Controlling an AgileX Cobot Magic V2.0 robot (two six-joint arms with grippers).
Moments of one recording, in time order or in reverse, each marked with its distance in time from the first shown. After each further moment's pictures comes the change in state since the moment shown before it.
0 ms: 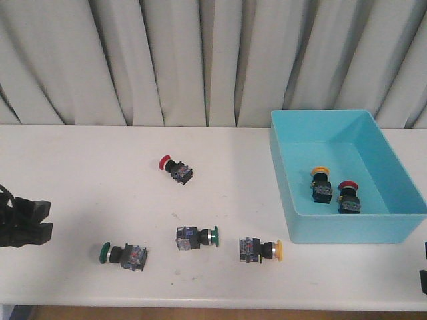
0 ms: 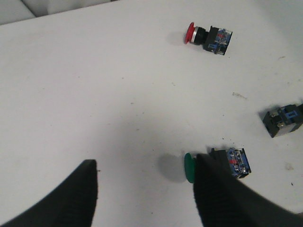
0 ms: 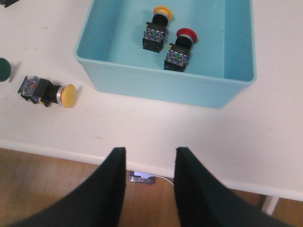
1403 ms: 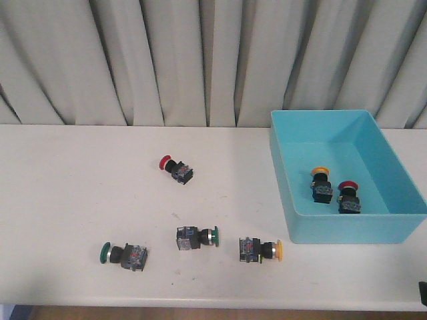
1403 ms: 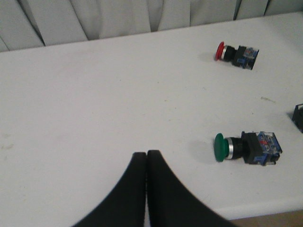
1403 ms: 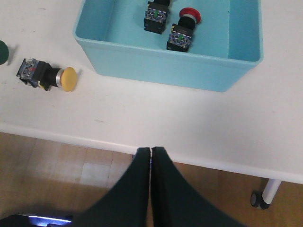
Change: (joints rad) left arm 0.143 -0.629 0.520 0.027 -0.220 0.000; right arm 0.000 -0.002 0.010 0.000 0.044 0.006
